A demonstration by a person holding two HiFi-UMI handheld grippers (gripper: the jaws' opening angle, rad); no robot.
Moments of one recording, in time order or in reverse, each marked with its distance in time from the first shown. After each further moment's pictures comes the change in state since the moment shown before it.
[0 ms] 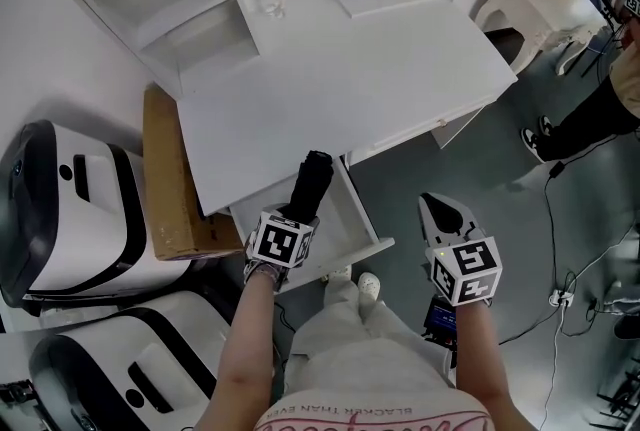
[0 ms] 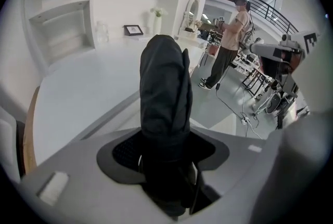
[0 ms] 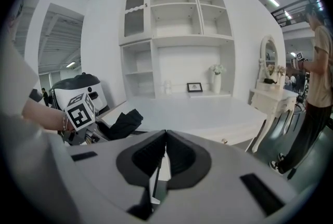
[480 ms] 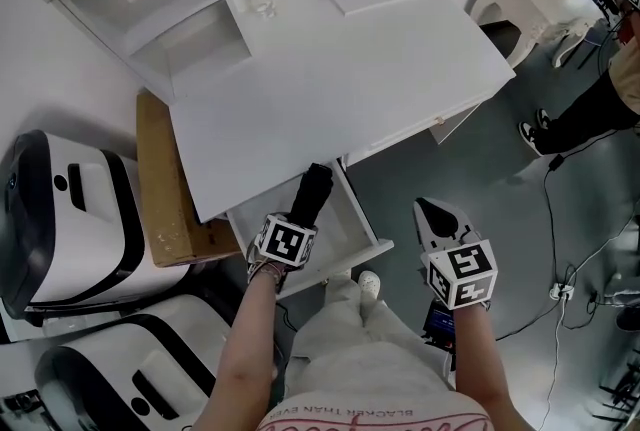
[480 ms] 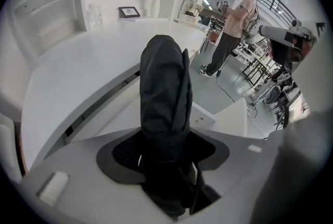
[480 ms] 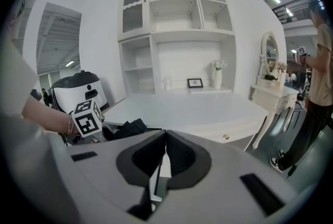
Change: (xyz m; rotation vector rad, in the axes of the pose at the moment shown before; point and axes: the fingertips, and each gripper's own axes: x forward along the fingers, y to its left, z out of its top) left arm 0.031 0.005 -0.027 0.018 0.149 -0.007; right arm 0.008 0.003 -0.010 0.012 0.045 0.005
